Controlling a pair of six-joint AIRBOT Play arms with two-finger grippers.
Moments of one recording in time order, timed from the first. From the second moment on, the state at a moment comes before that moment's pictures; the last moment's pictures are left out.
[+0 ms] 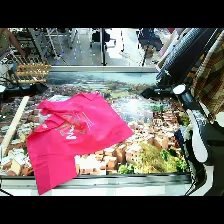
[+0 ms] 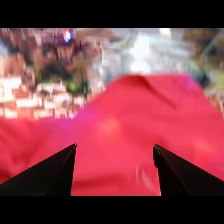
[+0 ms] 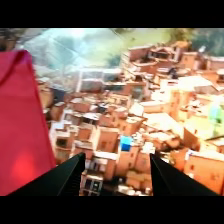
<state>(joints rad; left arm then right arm) 0.34 -1.83 1.83 0.81 -1.02 -1.07 -0.12 -1.84 1.74 -0.85 0.93 1.17</state>
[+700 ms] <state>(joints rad) 0.49 -1.48 1.15 1.36 -1.55 -1.40 -0.08 -1.92 1.57 -0.86 1.36 1.06</state>
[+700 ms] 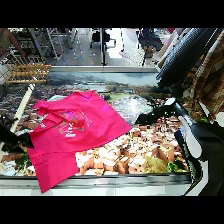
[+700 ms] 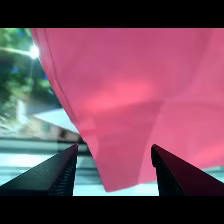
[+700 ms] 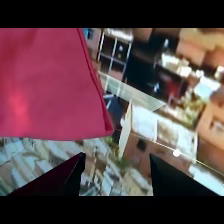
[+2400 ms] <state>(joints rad) 0.92 -0.77 1.74 0.16 -1.28 -1.11 0.02 -0.81 1.71 -1.01 1.16 1.07</state>
